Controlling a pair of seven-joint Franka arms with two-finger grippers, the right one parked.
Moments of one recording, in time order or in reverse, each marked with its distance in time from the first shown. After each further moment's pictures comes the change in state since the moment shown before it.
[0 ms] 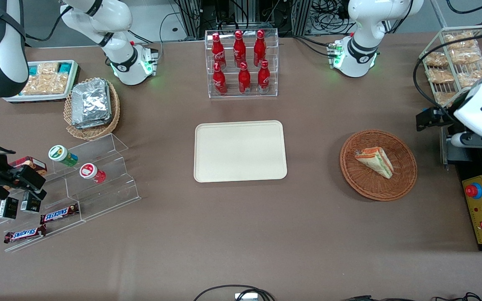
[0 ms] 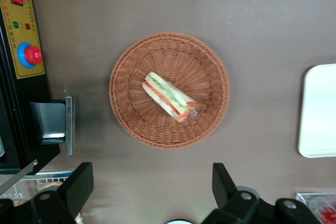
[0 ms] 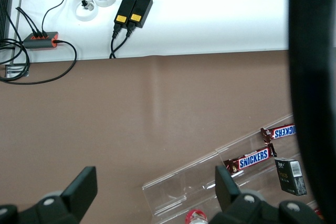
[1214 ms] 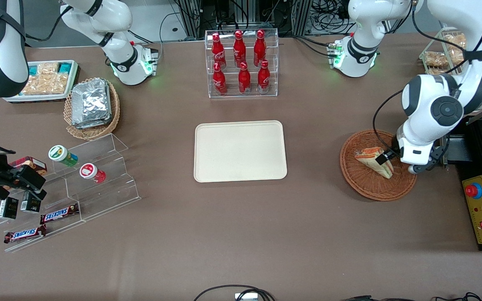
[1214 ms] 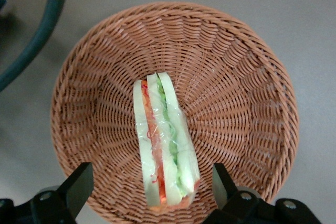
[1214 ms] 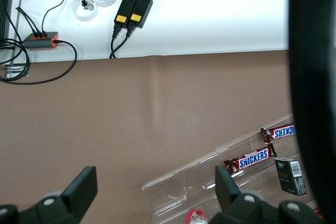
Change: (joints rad) arm -0.001 0.056 -0.005 -0.647 0.072 0.763 -0.768
